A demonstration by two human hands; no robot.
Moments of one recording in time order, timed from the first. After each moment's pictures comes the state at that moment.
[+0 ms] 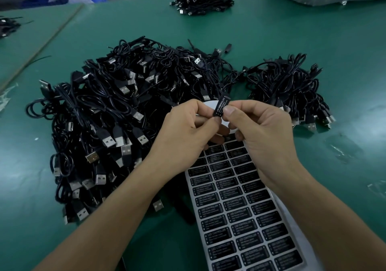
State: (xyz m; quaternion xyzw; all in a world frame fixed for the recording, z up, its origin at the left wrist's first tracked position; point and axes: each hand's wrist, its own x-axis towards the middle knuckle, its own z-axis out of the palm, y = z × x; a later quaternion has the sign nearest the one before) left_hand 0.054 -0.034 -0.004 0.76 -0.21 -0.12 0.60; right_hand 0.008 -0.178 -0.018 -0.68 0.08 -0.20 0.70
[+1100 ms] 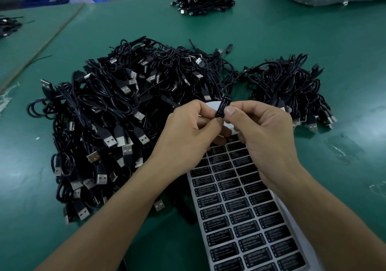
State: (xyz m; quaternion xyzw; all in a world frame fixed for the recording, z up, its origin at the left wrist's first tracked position) left_hand 0.053 -0.035 -0.007 0.76 -0.21 -0.12 0.60; right_hand 0.006 -0.176 -0.017 -0.69 0.08 -0.21 0.69
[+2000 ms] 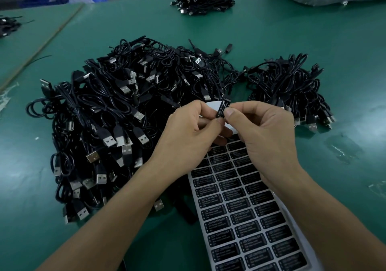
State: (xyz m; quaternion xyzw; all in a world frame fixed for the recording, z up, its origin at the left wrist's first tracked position) left_hand 0.052 -0.035 -0.006 0.76 -0.21 -0.13 0.60; right_hand 0.008 -0.175 -0.019 -0.71 0.07 -0.23 0.66
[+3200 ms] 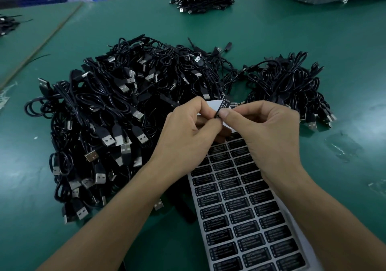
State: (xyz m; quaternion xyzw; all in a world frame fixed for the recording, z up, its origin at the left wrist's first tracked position) left_hand 0.047 -0.037 -0.003 0.77 -0.22 -0.09 0.60; right_hand 0.004 -0.176 -0.016 -0.71 0.10 -0.26 0.65
